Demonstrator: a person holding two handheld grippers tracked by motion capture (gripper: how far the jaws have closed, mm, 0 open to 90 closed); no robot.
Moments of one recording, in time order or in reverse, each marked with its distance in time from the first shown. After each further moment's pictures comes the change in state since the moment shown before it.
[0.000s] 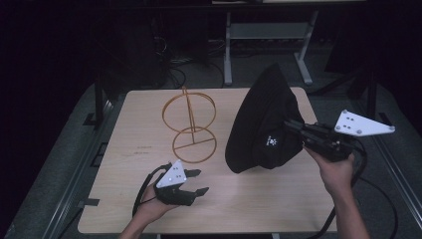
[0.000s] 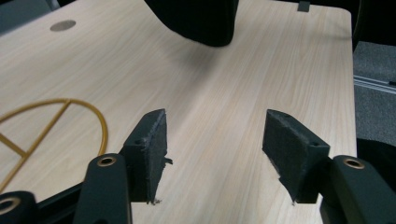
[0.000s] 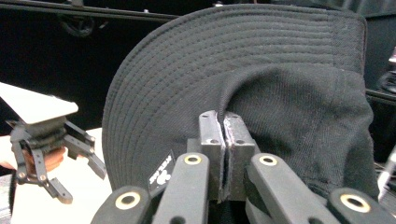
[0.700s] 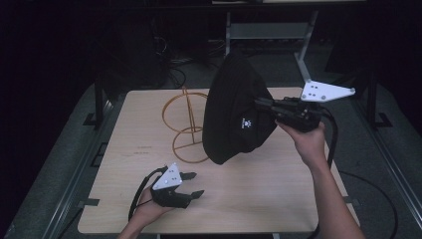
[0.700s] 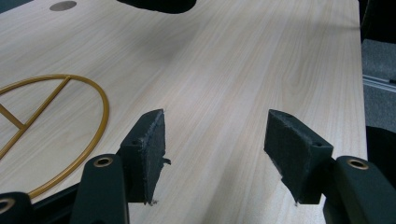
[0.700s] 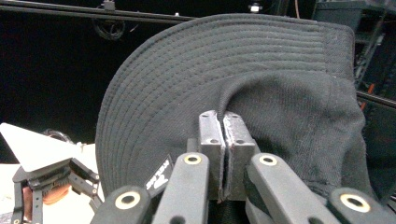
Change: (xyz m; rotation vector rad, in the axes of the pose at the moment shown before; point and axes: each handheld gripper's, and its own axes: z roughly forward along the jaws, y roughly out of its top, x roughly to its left) left arm 0.004 -0.019 0.000 0.002 -0.001 -0.031; right arm -0.016 0.040 0.074 0.011 0.142 -0.031
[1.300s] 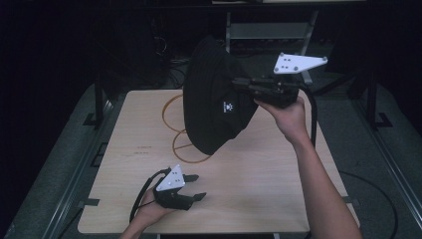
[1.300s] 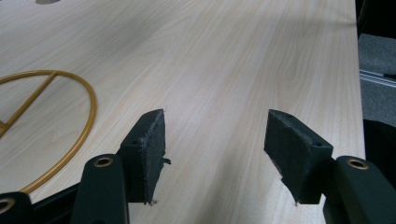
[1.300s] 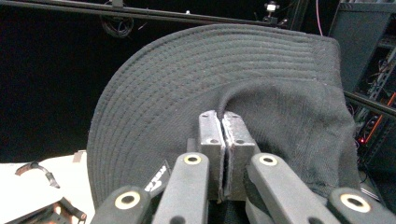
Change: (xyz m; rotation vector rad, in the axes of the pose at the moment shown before) left arm -0.004 -0.002 0.008 0.022 -0.026 0.002; right arm -0.013 0.046 0.054 0.042 0.056 -0.038
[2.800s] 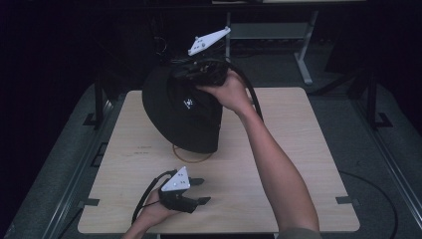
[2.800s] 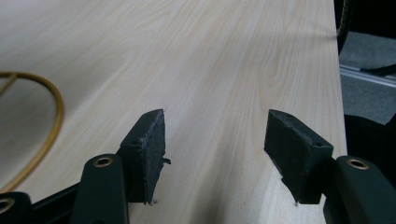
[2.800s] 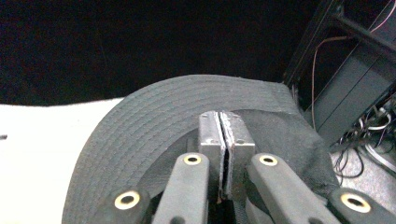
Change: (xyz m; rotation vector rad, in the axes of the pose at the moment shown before) left arm -0.004 -0.001 0.014 0.036 -0.073 0.009; right arm -0.002 0.042 0.152 0.309 0.078 -0.065
